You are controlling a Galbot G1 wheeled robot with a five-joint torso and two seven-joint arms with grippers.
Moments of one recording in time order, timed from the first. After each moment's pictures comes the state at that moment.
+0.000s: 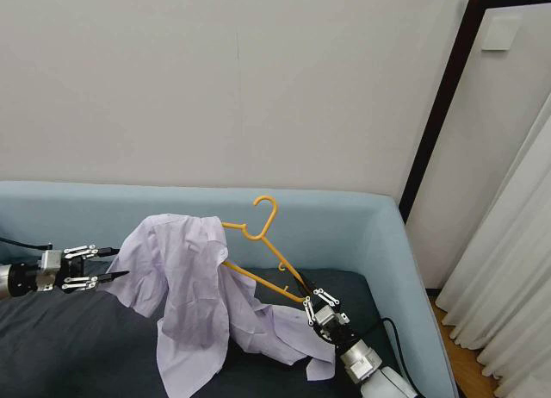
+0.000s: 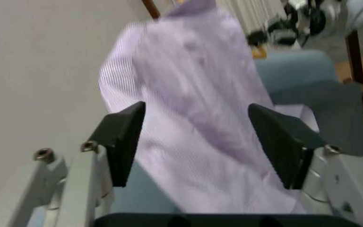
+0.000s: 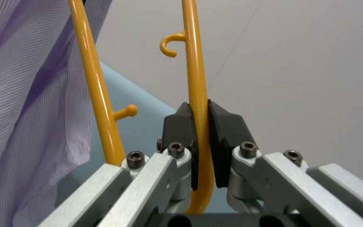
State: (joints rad) left arm 0.90 -0.57 -0.72 -1.24 -0.83 -0.43 1.53; right arm -0.99 1.03 -0.10 1.62 -0.14 0.46 0.24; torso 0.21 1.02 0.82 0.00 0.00
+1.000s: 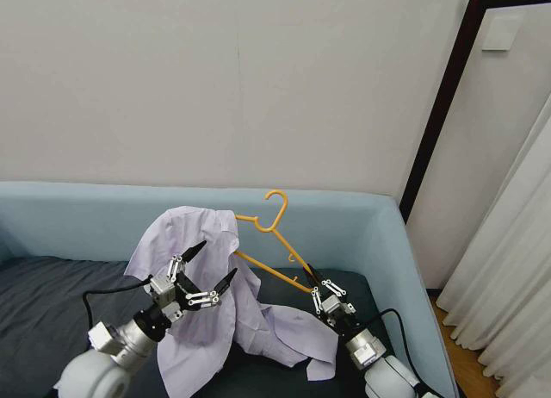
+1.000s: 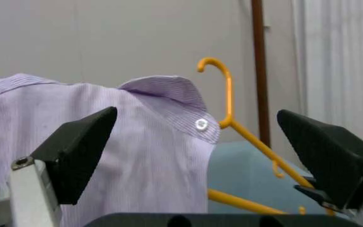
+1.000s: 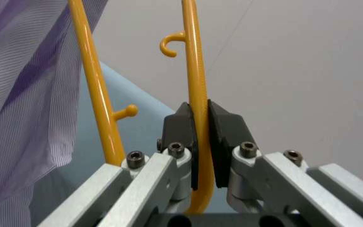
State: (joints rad) left arm 1.28 -0.85 -0.34 -1.97 -0.57 -0.43 0.11; right arm -0.95 1.04 -0.09 1.58 -0.14 0.45 0.24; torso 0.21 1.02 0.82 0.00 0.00
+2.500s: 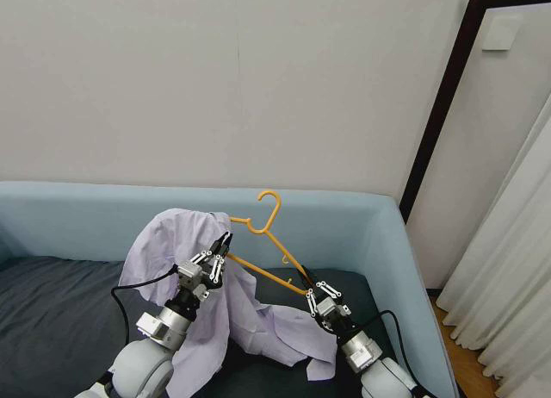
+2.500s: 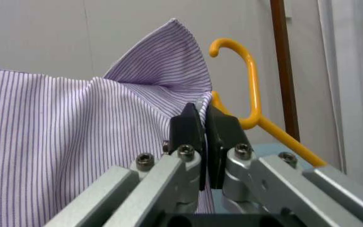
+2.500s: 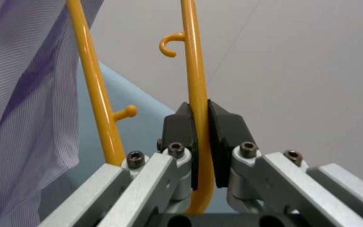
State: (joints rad) left arm 1.10 -0.90 -0.17 -1.87 -0.43 -0.43 -0.03; right arm -0.97 1.04 -0.08 1.61 -0.15 0.45 0.22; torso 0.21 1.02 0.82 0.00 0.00
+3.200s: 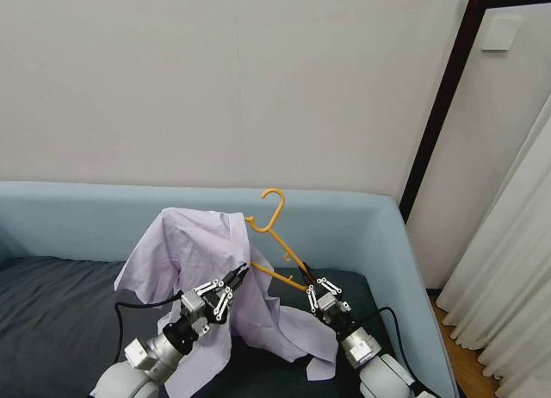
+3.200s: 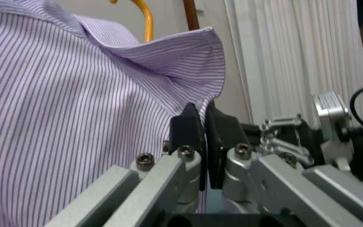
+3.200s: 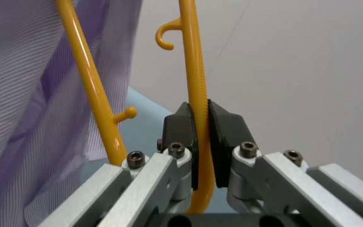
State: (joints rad) left arm 1.27 -0.88 -0.27 -1.87 -0.47 -0.51 0.35; right arm -0.95 1.04 -0.09 1.61 -0.08 0.42 0.22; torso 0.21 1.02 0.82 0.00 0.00
